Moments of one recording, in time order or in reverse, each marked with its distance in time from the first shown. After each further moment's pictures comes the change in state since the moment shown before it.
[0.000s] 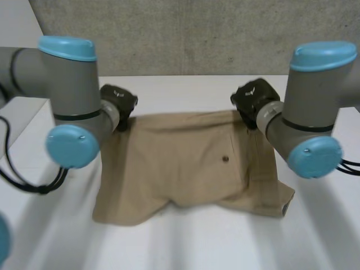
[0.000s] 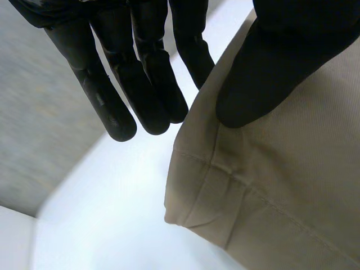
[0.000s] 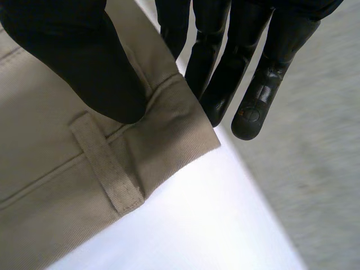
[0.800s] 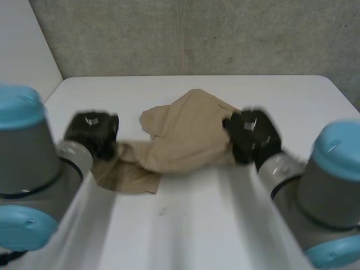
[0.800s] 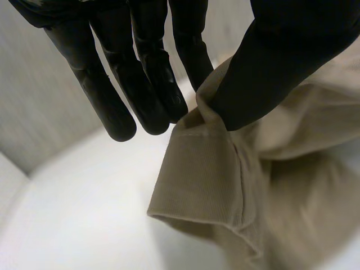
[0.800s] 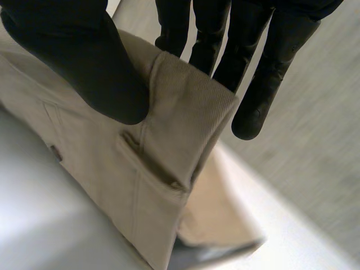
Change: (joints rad) left arm 0.022 0.544 -0.808 0.354 0.024 -0.260; right arm 0.064 -0.398 0.712 -0.475 -0.040 0.293; left_hand 0.000 -0.001 -0.002 -0.001 0.000; right_hand -0.004 -0.003 0.000 -0.001 0.000
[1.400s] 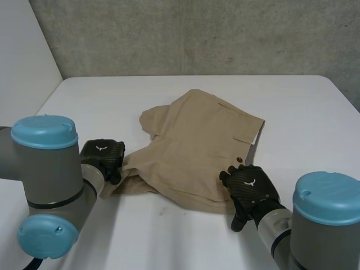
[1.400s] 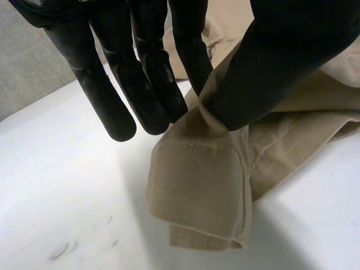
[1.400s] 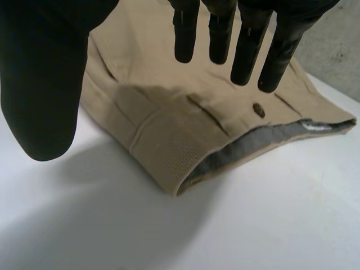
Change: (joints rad) left arm -0.012 -0.185 -0.057 0.052 -0.038 -0.075; right arm 0.052 0.073 0.227 0.033 0.066 0.155; left_hand 0.000 -0.002 -0.004 -0.004 0.000; right_hand -0.696 -0.851 -0.840 -0.866 -0.820
